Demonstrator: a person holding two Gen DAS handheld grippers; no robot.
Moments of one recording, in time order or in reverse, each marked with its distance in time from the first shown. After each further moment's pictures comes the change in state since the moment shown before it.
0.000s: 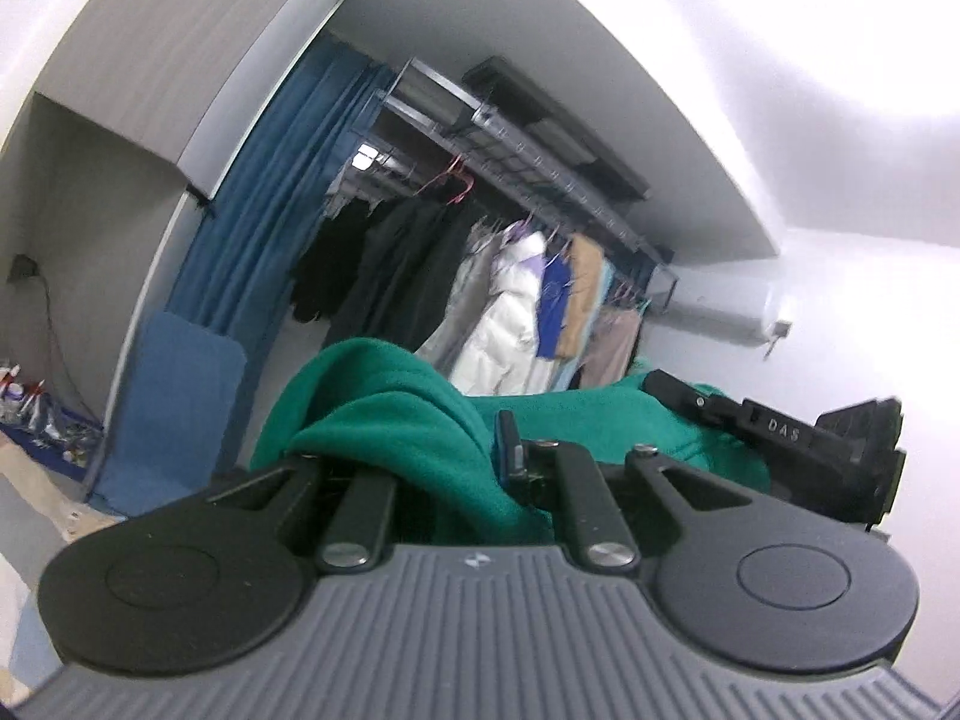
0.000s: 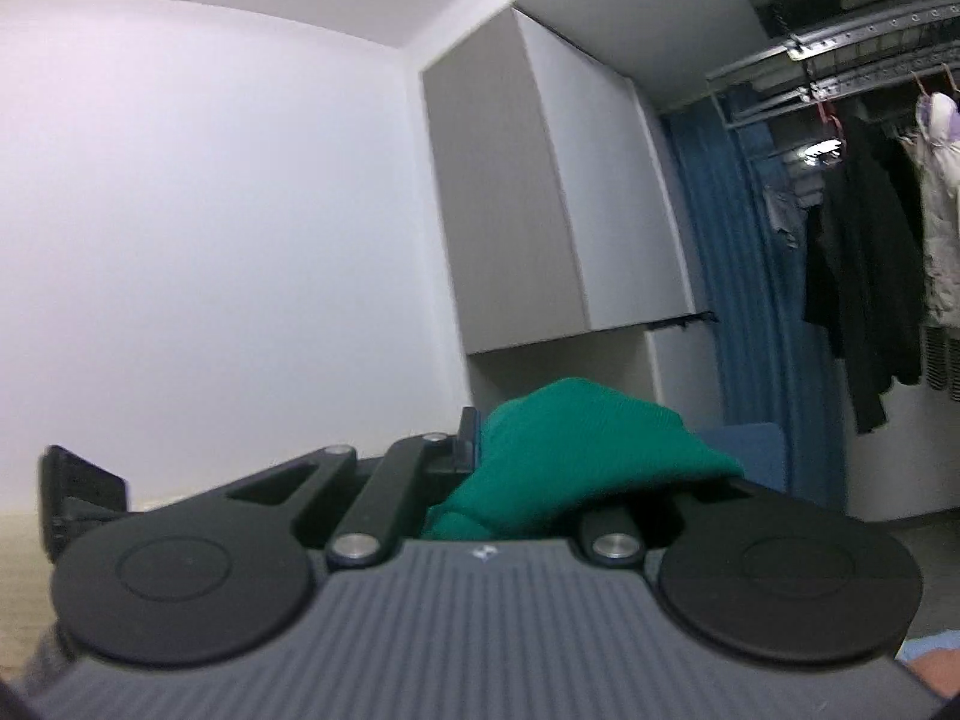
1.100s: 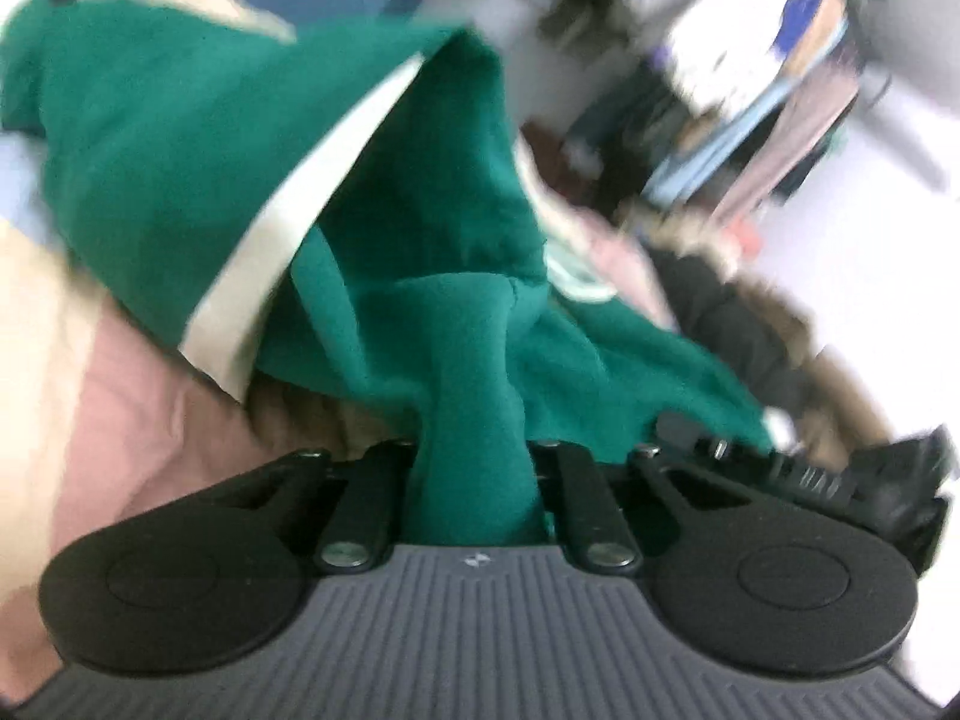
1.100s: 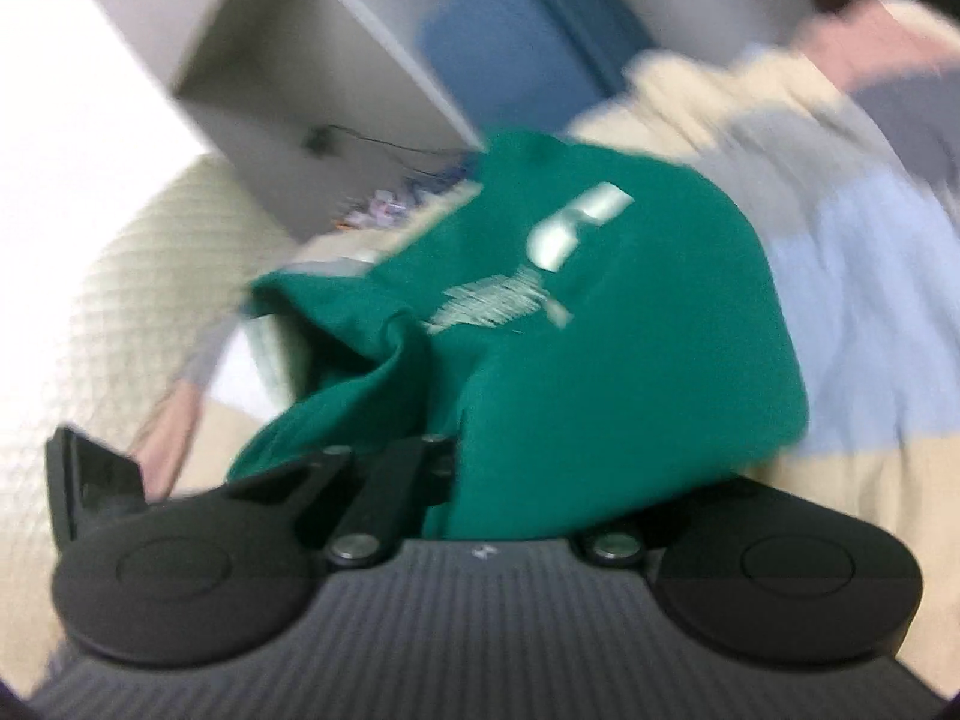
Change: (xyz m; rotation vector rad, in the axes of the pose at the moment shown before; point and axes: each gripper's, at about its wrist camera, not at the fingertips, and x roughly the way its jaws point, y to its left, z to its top) left arm 0.194 0.210 -0.448 -0.350 0.556 0.191; right arm -0.020 -0.170 -0.472 0.524 0.472 -0.249
